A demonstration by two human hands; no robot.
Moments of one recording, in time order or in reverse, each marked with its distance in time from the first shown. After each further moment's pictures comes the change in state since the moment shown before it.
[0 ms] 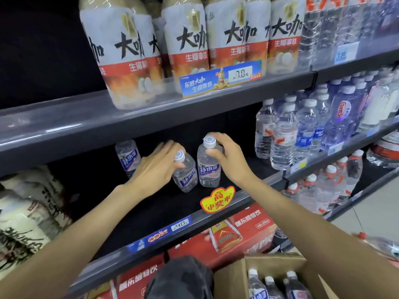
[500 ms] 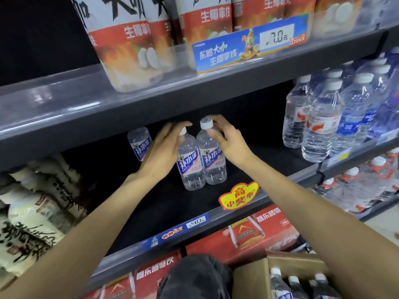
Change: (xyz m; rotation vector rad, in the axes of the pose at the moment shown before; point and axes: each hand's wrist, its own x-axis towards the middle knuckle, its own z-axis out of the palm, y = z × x) left_hand 0.025 -0.047 0.037 -0.289 0.168 -0.147; right_hand 0.047 0.026 0.044 0.072 -0.103 0.011
